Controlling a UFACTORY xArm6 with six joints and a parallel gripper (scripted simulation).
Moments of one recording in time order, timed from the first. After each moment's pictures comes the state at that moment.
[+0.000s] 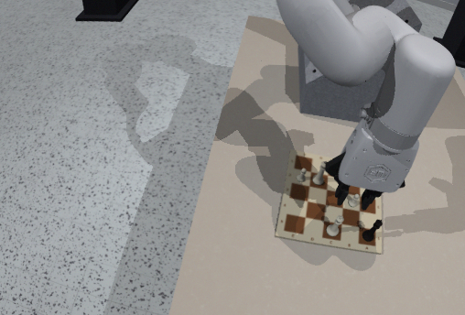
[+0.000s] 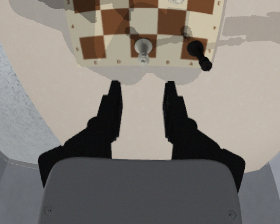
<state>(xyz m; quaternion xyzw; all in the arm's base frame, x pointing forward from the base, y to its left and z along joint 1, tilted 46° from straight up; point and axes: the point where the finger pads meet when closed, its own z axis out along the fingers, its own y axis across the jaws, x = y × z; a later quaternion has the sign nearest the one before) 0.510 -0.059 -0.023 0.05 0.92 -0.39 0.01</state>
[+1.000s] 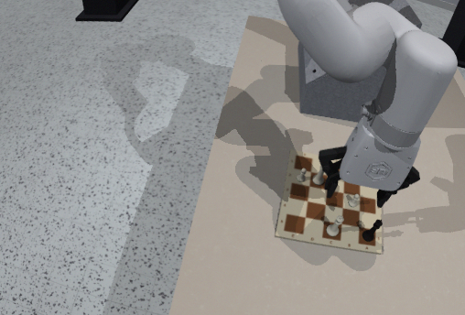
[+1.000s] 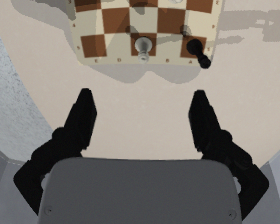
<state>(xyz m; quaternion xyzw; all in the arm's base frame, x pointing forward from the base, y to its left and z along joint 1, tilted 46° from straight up) 0.510 -0.056 -0.019 0.05 0.92 -0.39 0.01</state>
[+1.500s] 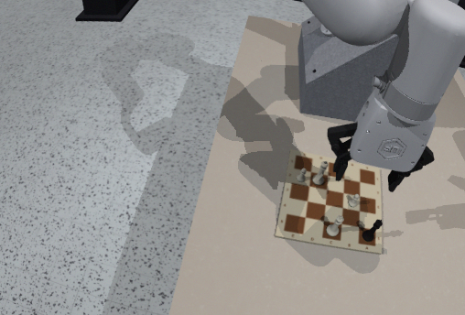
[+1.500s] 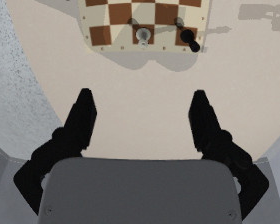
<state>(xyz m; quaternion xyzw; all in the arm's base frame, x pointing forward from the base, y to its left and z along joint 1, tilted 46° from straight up) 0.511 -0.022 0.014 0.05 0.92 -0.39 0.01</state>
